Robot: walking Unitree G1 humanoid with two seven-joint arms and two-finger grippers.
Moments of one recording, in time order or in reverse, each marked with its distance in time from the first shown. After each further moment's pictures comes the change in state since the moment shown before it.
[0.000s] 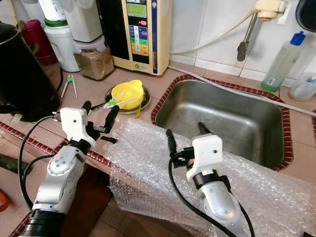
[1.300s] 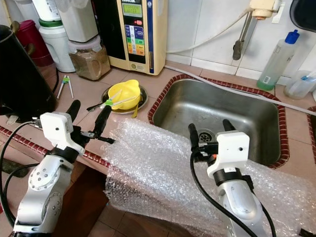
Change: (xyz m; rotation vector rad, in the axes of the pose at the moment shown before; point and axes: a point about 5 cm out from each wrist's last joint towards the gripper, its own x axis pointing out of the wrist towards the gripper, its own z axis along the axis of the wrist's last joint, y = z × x) left arm -0.035 -0.001 0.031 0.012 -0.102 -0.039; right arm -0.007 -0.036 0.009 -0.041 -0.021 -0.149
